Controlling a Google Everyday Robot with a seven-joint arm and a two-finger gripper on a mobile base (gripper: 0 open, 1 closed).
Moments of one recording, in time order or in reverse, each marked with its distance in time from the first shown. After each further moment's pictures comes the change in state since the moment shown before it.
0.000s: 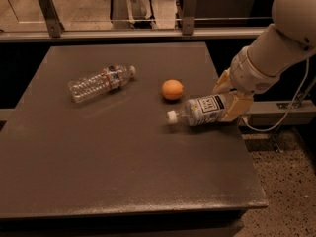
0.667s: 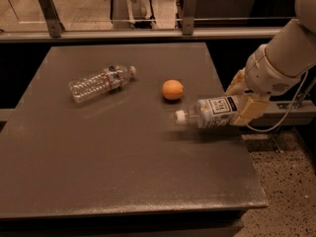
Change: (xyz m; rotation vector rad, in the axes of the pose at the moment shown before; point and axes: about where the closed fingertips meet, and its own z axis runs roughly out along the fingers) arm 0.009 0.023 -0.030 -0.002 0.023 0.075
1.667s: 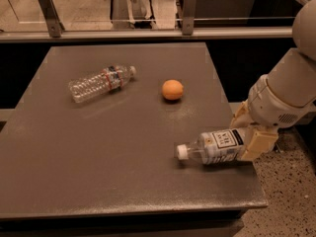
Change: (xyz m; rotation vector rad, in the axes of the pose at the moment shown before) arm 0.002 0.083 0.008 -0.161 0.042 0.057
